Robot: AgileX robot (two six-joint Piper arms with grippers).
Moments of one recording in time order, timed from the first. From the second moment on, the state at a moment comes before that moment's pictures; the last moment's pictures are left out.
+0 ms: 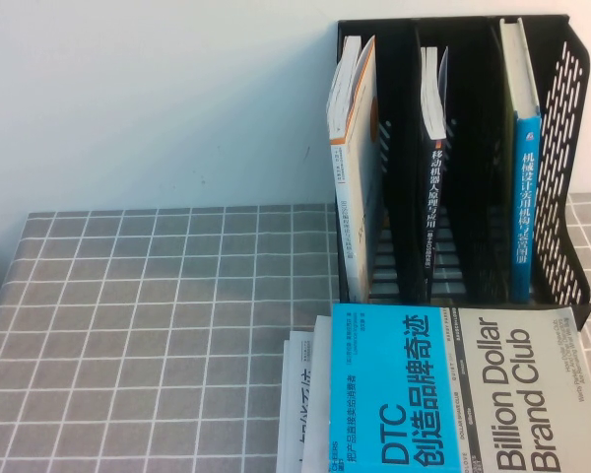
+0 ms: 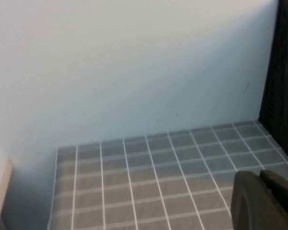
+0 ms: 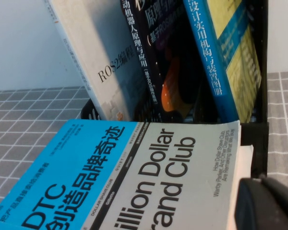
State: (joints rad) right arm 0.04 0.19 -0.15 0.70 0.41 -0.51; left arm -0.81 0.46 -0.51 1.13 0.69 -1.15
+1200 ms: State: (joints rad) right arm 0.04 0.19 -0.15 0.71 0.41 -0.51; left arm -0.19 0.00 -0.08 -0.16 0.07 0.24
